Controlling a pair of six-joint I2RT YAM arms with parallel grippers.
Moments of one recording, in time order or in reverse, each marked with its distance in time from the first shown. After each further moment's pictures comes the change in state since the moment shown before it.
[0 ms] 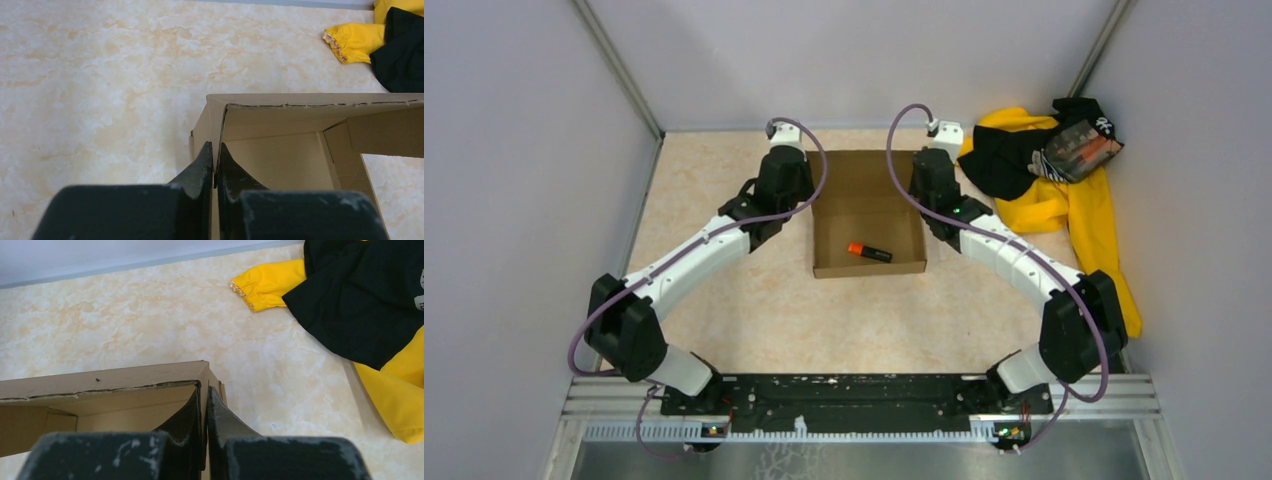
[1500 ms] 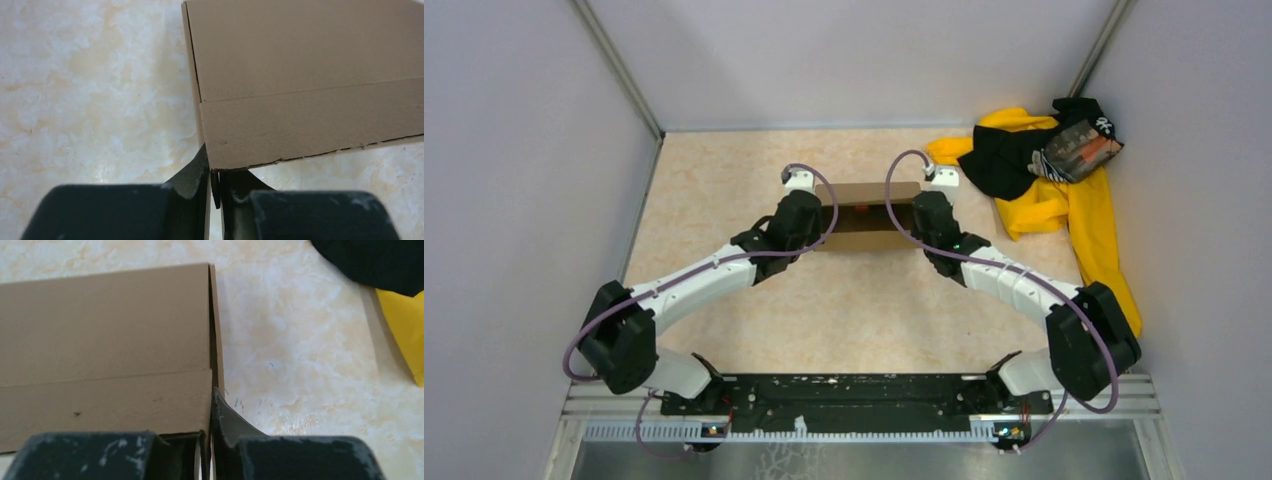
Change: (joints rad) left arm -0.116 -0.060 -0.233 -0.014 -0.051 -0.076; right arm 0.040 -0.087 -0.289 0.076 -0.011 0.042
